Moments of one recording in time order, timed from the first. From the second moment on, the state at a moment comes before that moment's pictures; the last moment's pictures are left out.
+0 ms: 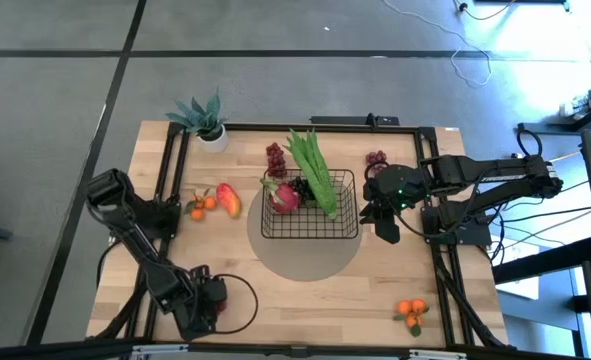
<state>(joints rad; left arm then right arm) -0.96 1.64 0.95 -0.51 -0.27 -1.23 0.11 1.16 1.19 -0.92 -0.12 0.36</state>
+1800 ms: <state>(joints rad) 0.00 1.66 1.32 -0.68 -0.08 -0.57 0.11 1.16 1.19 -0.88 -0.13 0.20</state>
